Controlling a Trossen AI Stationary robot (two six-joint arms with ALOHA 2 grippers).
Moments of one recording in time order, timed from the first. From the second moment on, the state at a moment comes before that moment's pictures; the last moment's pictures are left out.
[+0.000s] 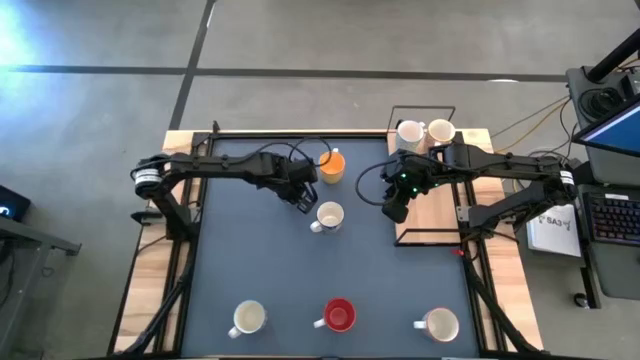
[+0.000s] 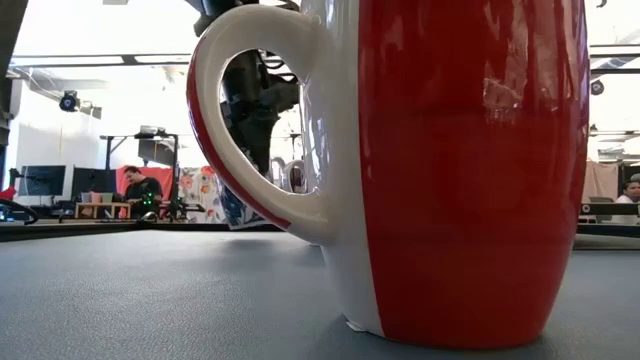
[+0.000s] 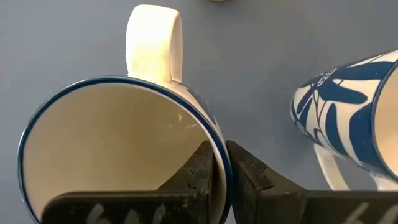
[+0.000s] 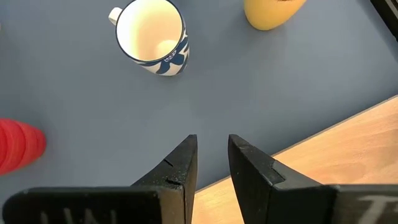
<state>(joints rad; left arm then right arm) 0.19 1.71 1.33 -0.88 -0.15 -0.67 -0.09 1.31 1.36 -1.11 0.03 0.36</state>
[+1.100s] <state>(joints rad) -0.07 1.80 1.64 -1.26 -0.17 -0.73 -0.09 1.31 1.33 -1.13 0.03 0.34</state>
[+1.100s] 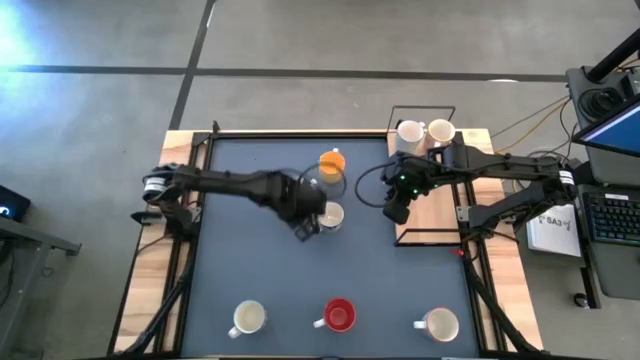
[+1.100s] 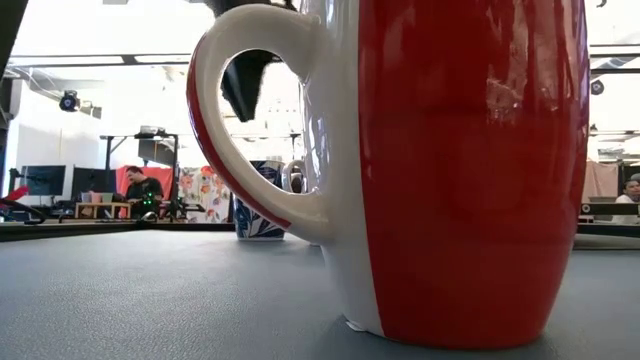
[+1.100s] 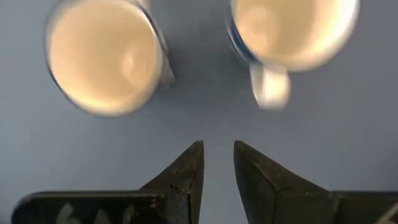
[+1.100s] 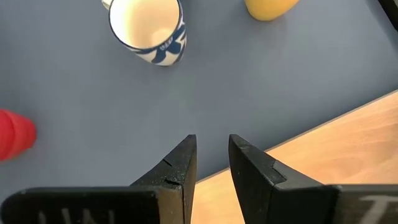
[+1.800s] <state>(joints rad) -0.70 1.75 1.58 -1.38 0.06 -1.66 -0.09 1.31 1.29 -1.12 0.03 0.29</state>
